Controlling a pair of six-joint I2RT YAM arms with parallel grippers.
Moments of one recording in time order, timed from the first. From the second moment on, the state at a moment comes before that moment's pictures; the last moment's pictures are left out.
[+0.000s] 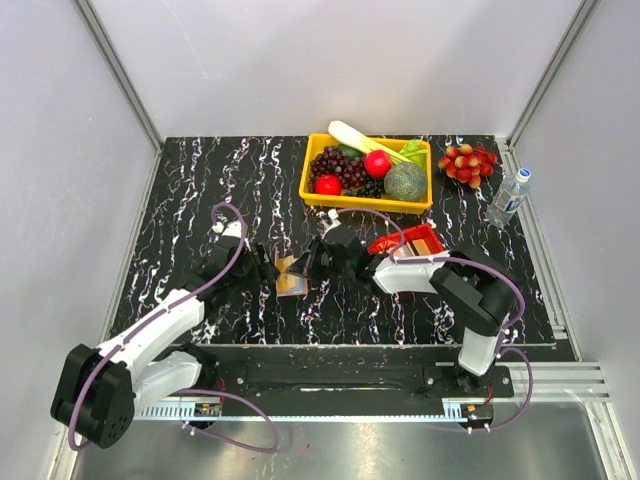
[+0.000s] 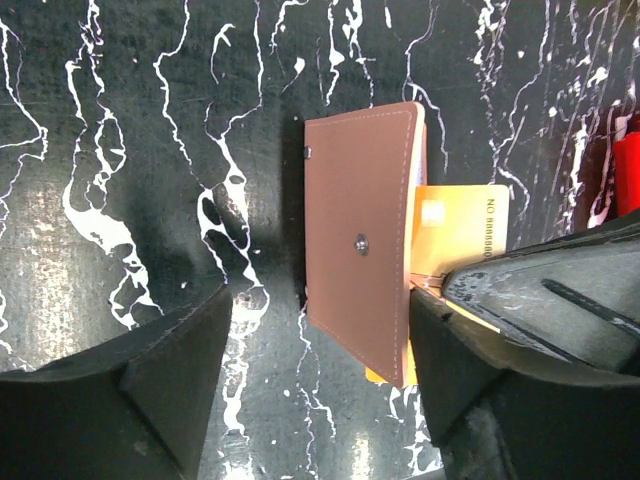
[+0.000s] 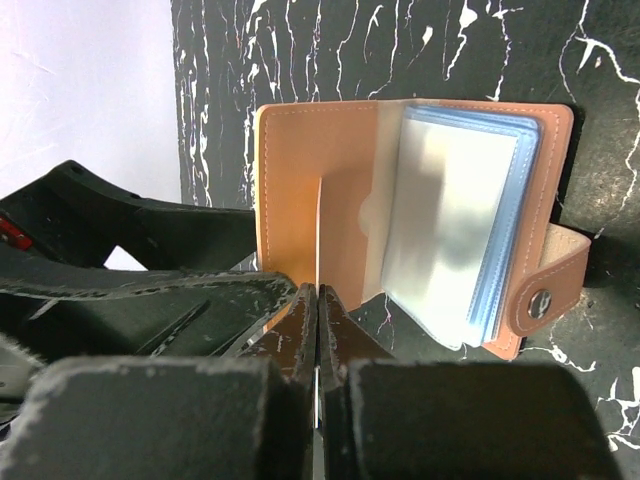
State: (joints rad) left arm -0.44 1.00 0.50 -0.26 -0.02 -0.64; right arm 0.89 1.81 0.90 0.44 -0.17 1.11
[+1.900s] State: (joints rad) left arm -0.50 1.25 0.46 -0.06 0.09 -0.67; right arm 0.79 1.75 0.89 0.14 -0.06 0.96
